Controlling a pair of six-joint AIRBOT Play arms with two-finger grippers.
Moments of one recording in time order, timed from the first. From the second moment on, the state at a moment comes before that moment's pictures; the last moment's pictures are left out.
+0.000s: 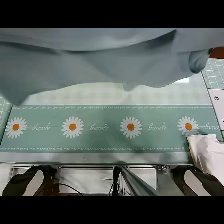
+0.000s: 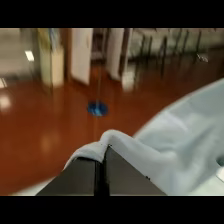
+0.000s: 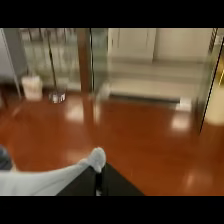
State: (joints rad) left arm 0.24 -0.79 1.91 0.70 -1.24 -1.28; right arm -0.30 -0.93 1.91 -0.91 1.05 1.24
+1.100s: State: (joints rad) left arm 0.30 -0.65 1.36 0.93 -1.54 -1.41; right arm -0.20 -1.09 1.88 -1.28 1.70 1.46
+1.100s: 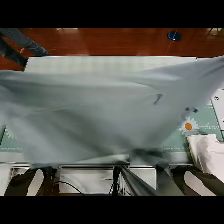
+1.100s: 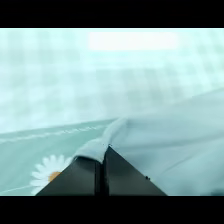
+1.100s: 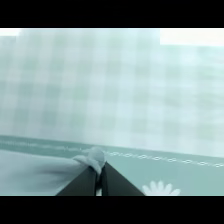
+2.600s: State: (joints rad) left arm 0.52 -1.39 1.29 0.99 -1.32 -1.17; right arm -0.04 -1.72 1.89 -1.49 1.56 1.41
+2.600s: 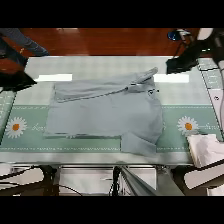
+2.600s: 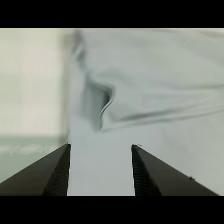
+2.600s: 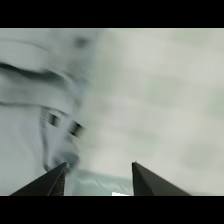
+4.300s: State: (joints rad) left arm 0.48 -1.50 0.81 1.06 -1.43 -1.09; right arm -0.39 -1.52 1.52 -1.26 1.54 1.30
